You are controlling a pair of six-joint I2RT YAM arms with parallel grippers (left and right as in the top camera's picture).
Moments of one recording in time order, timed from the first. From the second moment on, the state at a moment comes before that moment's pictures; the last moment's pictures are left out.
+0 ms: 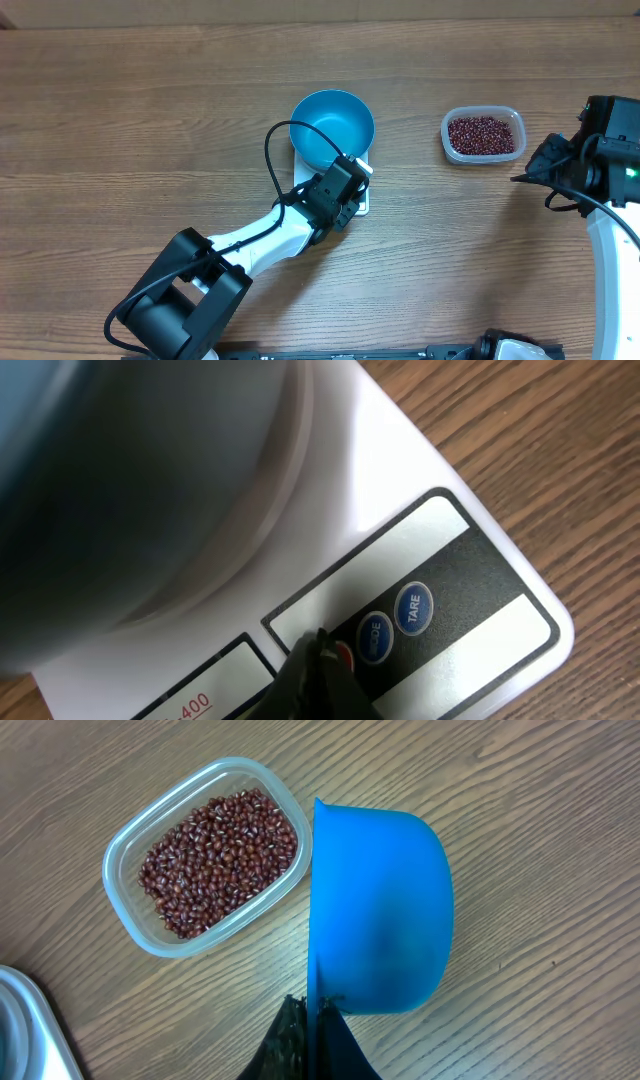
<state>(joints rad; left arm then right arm) -0.72 1.79 0.93 -0.14 -0.19 0.04 -0.23 1.29 1.24 -1.00 0.07 0.36</state>
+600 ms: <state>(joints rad) -0.72 1.79 0.93 -0.14 -0.16 0.06 -0.23 1.29 1.24 -1.00 0.06 0.36</state>
